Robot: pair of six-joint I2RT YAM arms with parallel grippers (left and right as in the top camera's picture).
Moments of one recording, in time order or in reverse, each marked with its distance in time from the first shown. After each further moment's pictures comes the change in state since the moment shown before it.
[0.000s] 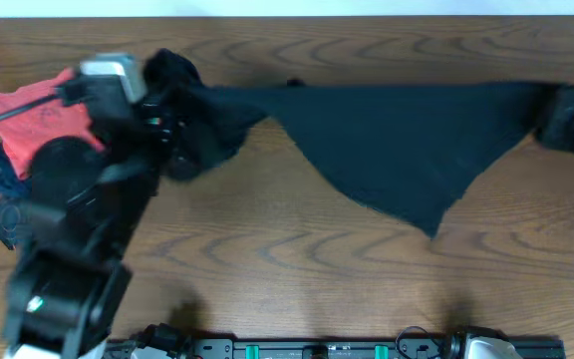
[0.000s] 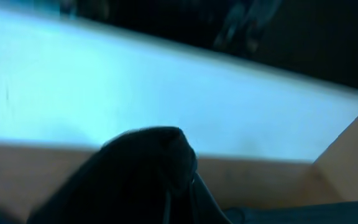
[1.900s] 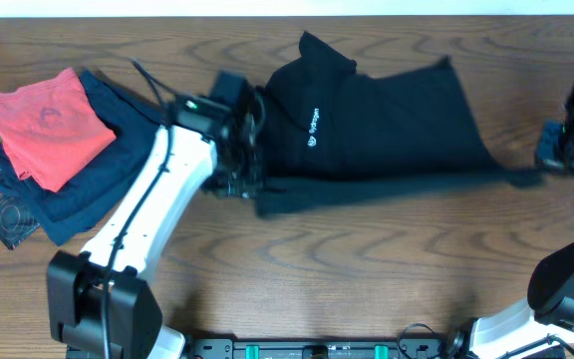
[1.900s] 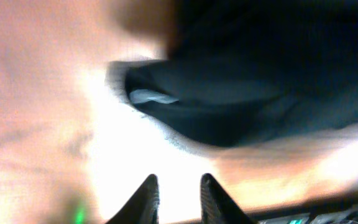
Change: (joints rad) left arm -0.081 0.732 -0.011 -0.772 0.227 -0.053; right arm -0.240 0.545 -0.199 -0.248 0.345 0.019
